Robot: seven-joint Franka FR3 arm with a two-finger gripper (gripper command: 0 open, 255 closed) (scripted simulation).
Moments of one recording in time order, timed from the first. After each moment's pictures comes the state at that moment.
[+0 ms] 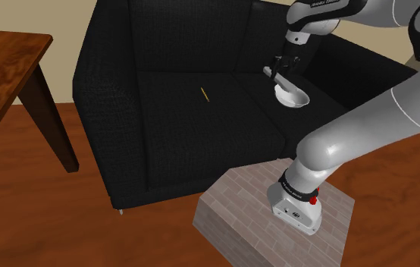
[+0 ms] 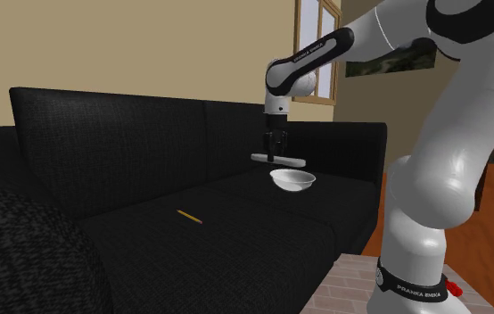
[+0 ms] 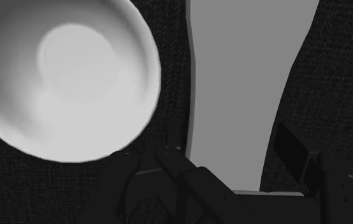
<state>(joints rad) -0.28 -0.37 -0.45 -2.29 -0.16 1.95 -0.20</state>
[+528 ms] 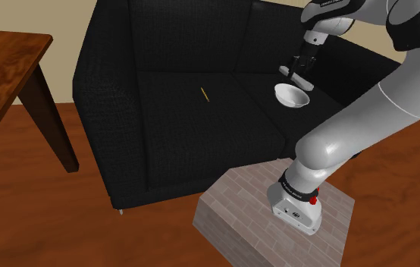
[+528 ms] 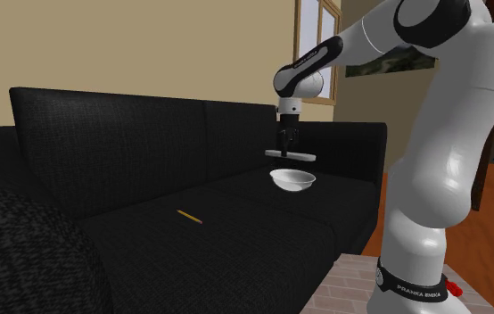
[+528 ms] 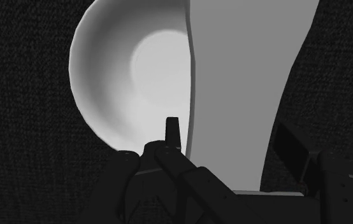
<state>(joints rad) -0.33 -0.24 -0.62 -2.15 -0.14 1.95 -0.43</state>
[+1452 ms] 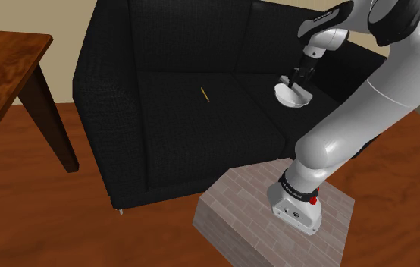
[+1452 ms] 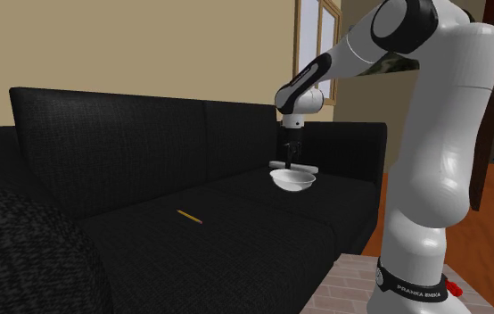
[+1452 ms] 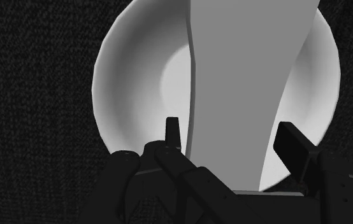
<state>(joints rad) -0.35 -0.12 -0.69 -2.18 -0.08 2.09 -0.55</state>
